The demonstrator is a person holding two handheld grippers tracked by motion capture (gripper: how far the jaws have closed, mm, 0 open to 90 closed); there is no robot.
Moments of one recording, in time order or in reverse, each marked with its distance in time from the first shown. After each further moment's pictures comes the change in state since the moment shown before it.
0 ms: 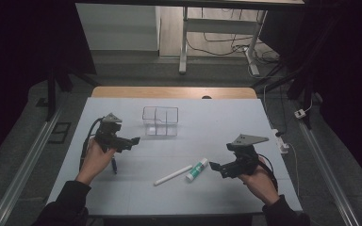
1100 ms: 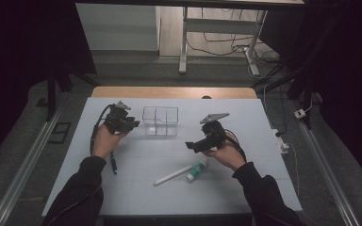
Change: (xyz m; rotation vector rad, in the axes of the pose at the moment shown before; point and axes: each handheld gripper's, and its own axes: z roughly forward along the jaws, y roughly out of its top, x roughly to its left) left arm 0.036 0.035 0.051 0.085 0.029 0.066; right arm -0.023 0.052 0.105 0.088 0.000 -0.035
